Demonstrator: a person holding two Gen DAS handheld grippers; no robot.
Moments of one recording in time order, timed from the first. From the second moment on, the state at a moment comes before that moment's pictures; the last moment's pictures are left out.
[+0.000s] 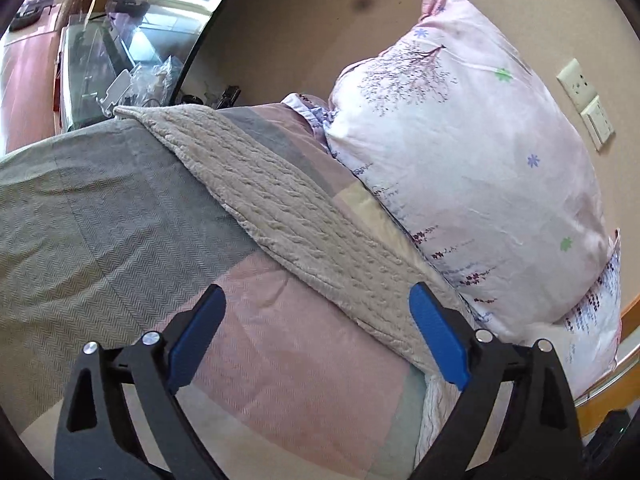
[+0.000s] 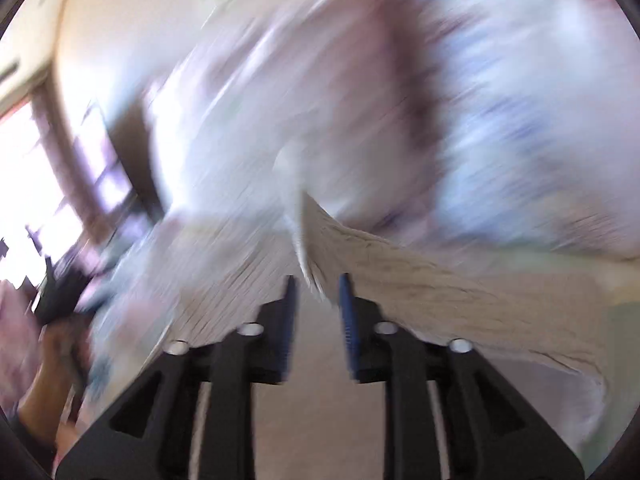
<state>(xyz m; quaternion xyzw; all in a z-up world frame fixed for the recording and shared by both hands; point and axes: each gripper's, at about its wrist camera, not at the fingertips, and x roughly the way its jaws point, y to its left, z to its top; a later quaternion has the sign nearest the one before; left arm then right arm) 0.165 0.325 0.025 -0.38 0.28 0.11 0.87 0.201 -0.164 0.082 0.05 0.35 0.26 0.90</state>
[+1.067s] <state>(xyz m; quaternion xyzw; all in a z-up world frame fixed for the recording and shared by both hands) 0.226 -0.006 0.147 0.01 0.29 -0.21 0.94 0.141 -0.371 0.050 0.20 0.33 0.08 0.92</state>
